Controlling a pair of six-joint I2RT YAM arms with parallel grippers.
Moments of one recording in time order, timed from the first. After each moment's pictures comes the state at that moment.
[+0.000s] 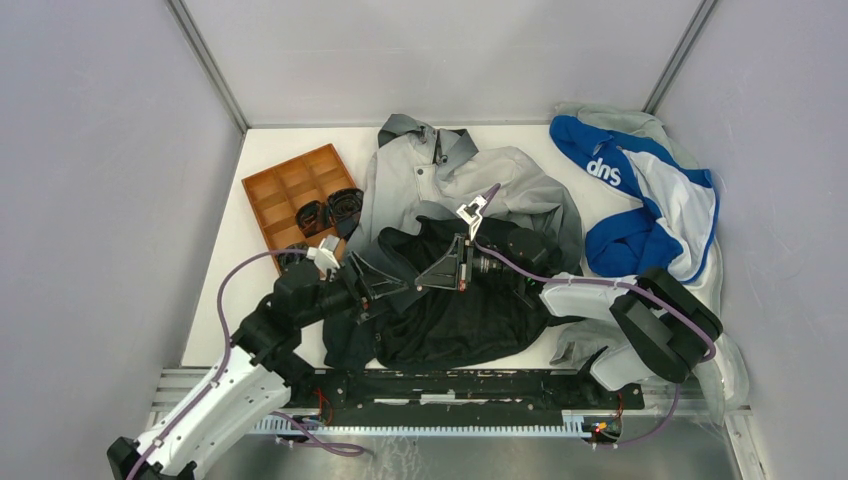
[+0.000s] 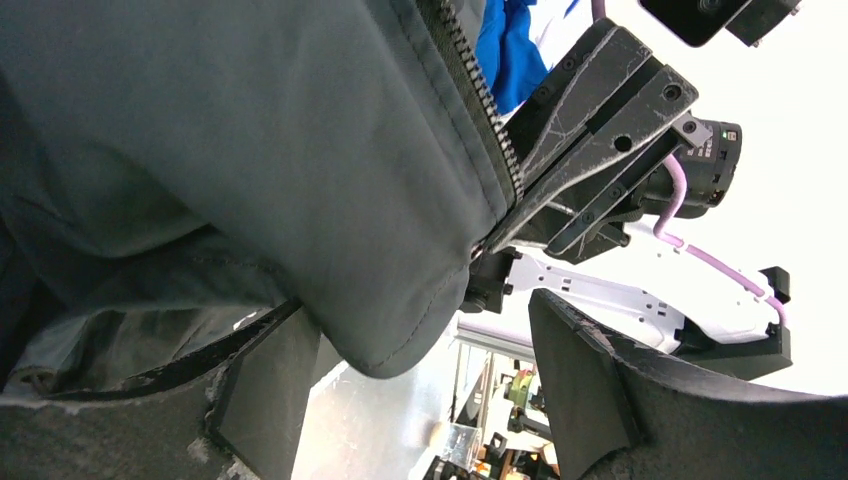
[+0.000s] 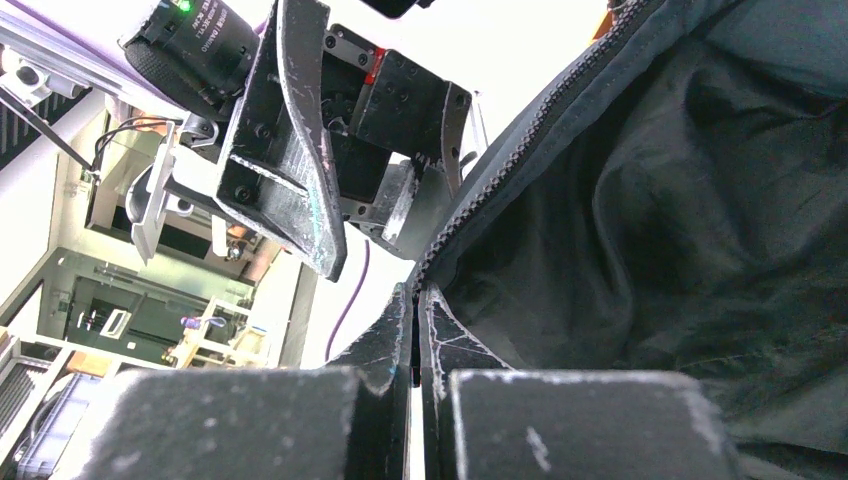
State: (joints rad) left arm -0.60 0.49 0.45 -0.35 0.33 -1.28; right arm 0.74 1.48 0.54 1.01 -0.75 0.99
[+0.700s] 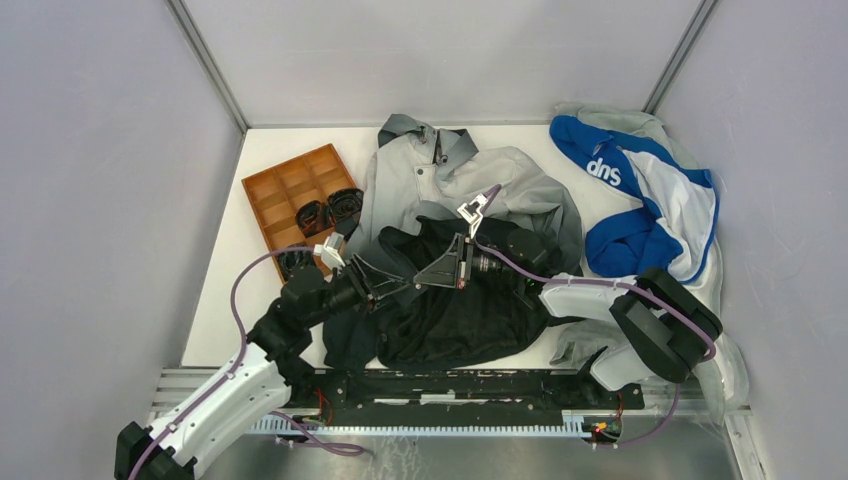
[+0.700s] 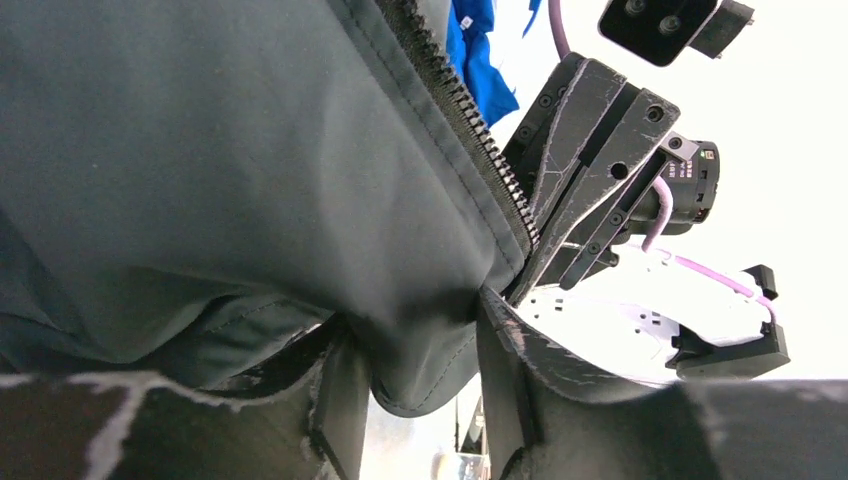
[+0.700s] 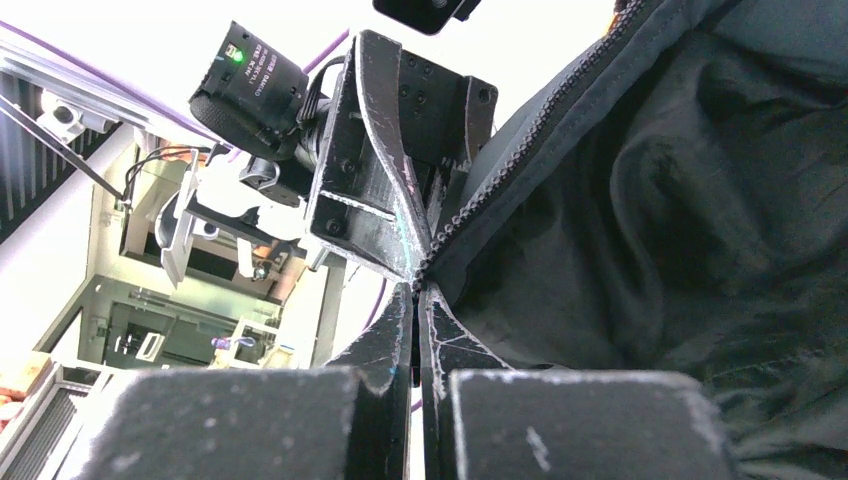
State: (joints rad) left arm -0.60 0.56 0.32 -0.01 0.32 -1.28; right arm 0.75 1.48 0.53 1.03 -0.72 1.07
